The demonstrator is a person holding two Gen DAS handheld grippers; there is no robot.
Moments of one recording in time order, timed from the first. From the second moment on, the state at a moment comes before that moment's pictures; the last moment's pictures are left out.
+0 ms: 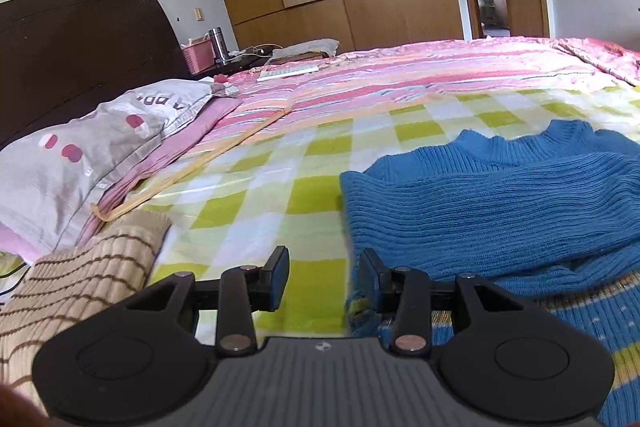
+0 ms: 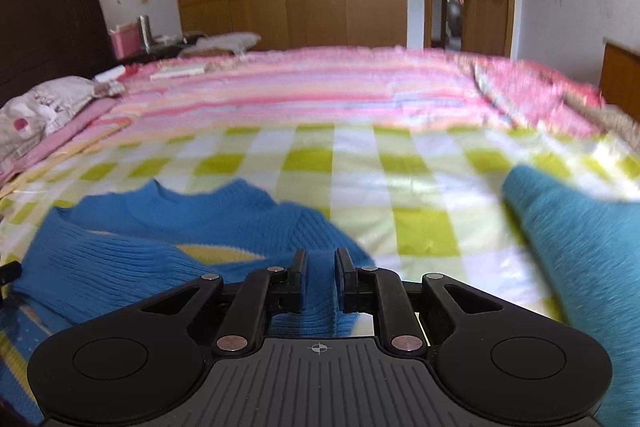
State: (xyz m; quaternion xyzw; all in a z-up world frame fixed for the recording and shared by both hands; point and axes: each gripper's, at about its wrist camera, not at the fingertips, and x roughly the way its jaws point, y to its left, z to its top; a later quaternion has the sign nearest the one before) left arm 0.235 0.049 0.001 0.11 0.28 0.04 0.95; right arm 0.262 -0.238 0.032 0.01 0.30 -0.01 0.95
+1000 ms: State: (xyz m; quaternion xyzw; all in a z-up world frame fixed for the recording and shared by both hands) left arm 0.084 0.093 -0.002 0.10 0.36 -0.03 0.93; right arm 0.074 -0.220 0.020 0.10 0.42 0.05 0.90
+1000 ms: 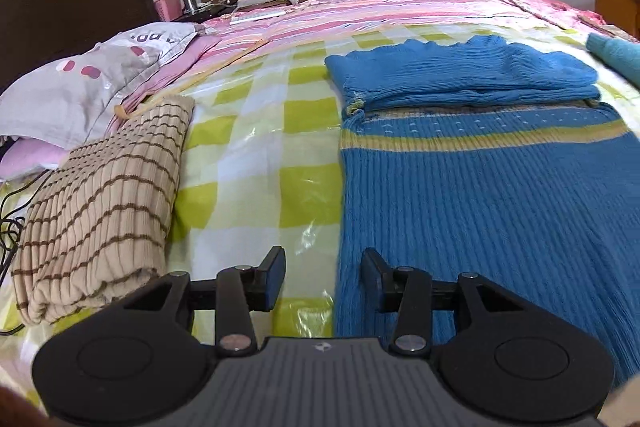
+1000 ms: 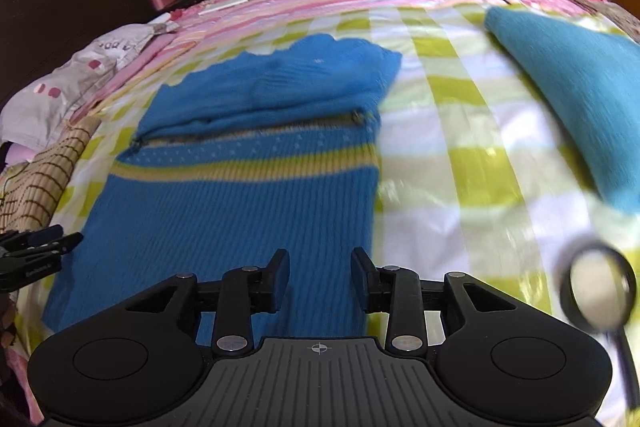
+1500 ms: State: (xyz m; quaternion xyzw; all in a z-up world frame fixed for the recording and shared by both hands) left arm 0.048 0.106 -0.001 0.07 0.40 -0.09 0.91; right arm 0.023 -0.221 0.015 0.09 0.42 0.02 0.90
